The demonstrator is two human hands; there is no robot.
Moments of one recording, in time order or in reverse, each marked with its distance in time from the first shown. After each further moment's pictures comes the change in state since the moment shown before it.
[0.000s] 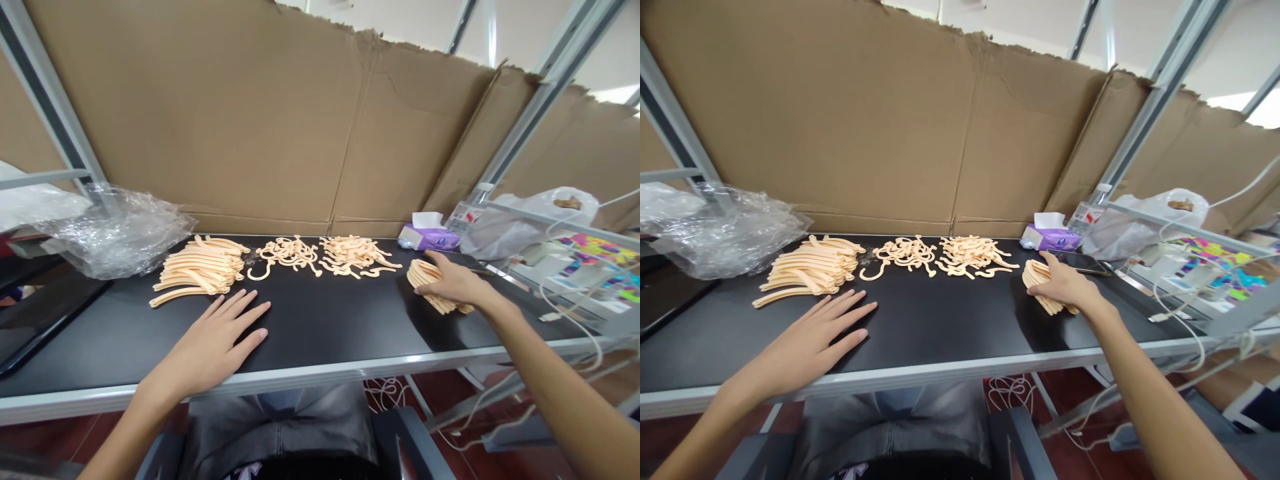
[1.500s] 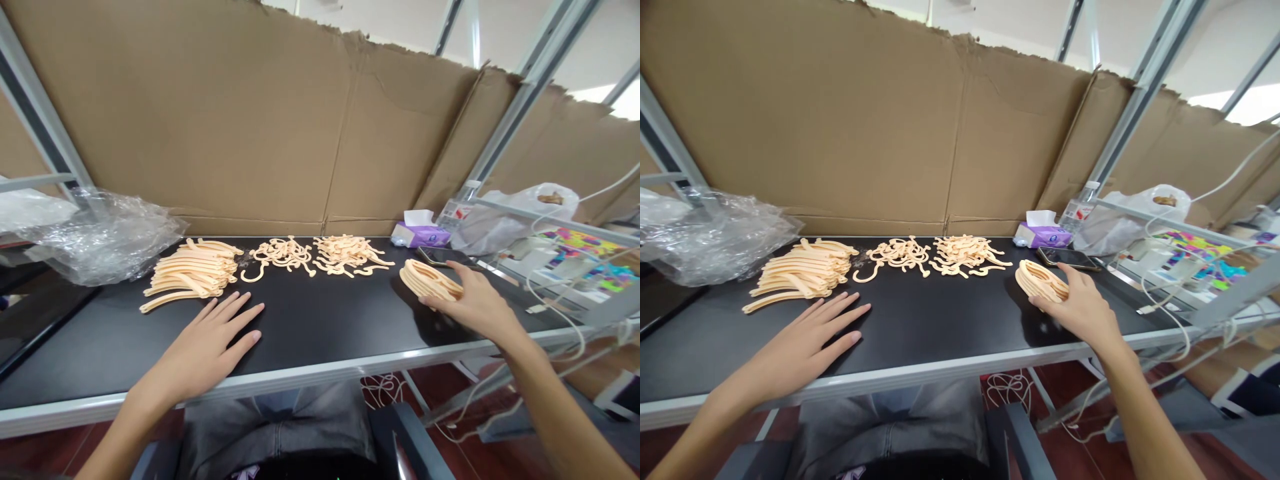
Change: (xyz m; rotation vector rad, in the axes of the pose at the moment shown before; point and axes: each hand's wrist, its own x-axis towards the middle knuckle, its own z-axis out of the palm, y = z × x) left_hand 0.001 -0.002 0.001 0.012 0.035 0.022; right_hand -0.073 0.009 0.006 0.127 0.294 0.033
